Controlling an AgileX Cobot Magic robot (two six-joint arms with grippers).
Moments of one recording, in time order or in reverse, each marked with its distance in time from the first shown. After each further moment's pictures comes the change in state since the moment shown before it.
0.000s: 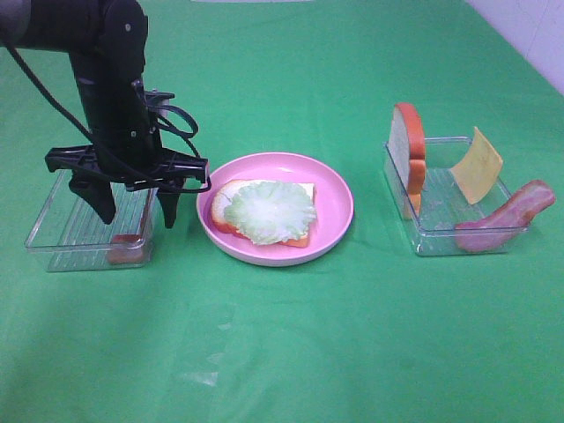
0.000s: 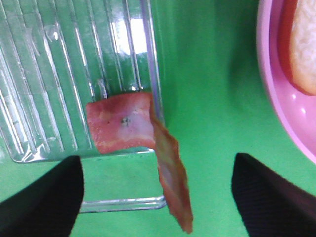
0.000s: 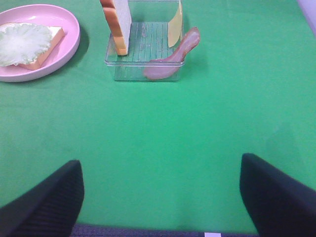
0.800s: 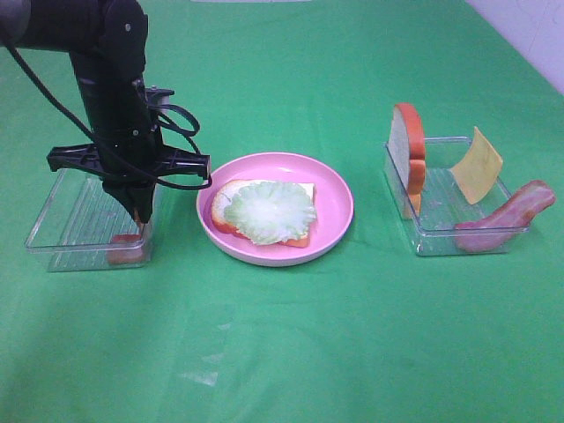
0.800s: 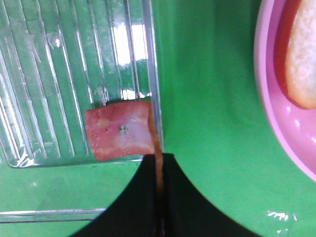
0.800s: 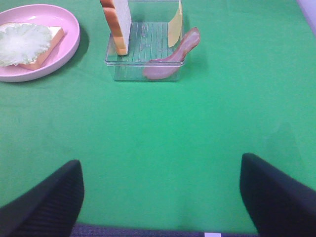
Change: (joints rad) left arm 0.000 0.000 0.000 0.003 -0.026 -0.019; right arm 0.000 0.000 0.000 0.000 0.000 0.000
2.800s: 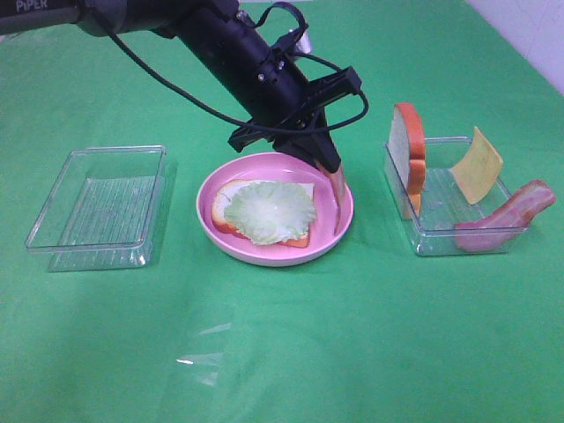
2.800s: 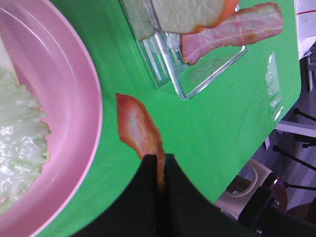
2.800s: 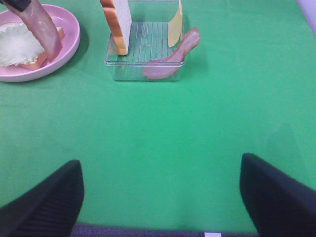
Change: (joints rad) left arm -0.091 0.219 -0.449 -0.747 0.032 0.476; right arm 0.000 0.000 0.000 0.000 0.000 0.000
